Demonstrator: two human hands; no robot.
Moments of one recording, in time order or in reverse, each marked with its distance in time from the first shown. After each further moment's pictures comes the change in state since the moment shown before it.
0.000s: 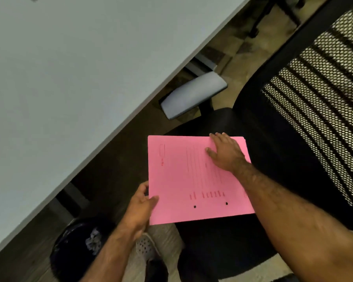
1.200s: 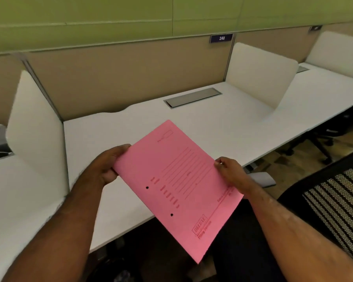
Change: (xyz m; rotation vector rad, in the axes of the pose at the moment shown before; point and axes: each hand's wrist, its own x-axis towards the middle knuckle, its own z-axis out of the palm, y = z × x) left_hand -0.193 0.199 -0.336 -0.405 0.167 0.500; right_hand -0.124 -0.325 -0.194 0.437 0.152 -0.329
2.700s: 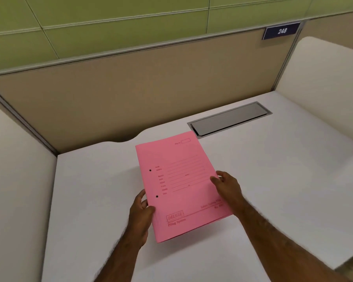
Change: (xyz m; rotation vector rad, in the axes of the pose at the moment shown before) left_hand 0.288 -0.009 0.038 0.084 0.308 -0.045; right_hand 0.377 -0.051 0.092 0.253 -0.053 0.211
